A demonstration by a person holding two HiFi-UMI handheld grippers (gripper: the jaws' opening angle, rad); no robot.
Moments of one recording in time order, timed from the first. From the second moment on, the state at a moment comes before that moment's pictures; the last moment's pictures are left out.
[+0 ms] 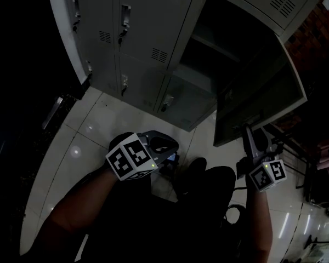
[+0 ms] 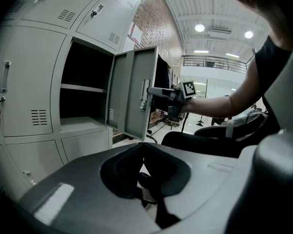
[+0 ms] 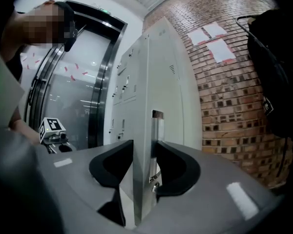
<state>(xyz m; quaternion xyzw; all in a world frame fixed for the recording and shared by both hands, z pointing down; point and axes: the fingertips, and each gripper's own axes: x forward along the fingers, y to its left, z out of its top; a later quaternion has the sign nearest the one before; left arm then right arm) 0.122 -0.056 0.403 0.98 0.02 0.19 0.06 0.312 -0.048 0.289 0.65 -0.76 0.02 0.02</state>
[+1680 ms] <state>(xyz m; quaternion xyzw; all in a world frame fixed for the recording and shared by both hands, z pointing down) 0.098 -0.072 0.386 0.98 0.00 0.15 0.09 0.241 -0.379 0.288 0.72 -0.70 0.02 0.03</state>
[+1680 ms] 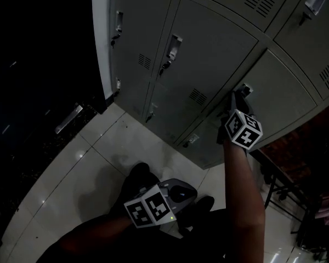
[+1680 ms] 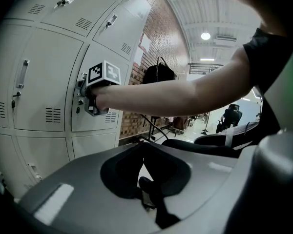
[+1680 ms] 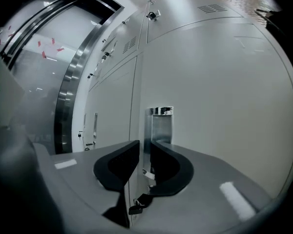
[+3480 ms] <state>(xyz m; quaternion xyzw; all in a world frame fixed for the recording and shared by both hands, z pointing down) 0.100 -0.068 0.393 0.99 0.01 0.15 0.08 0.231 -0.151 0.330 0.64 -0.76 0.06 0.03</state>
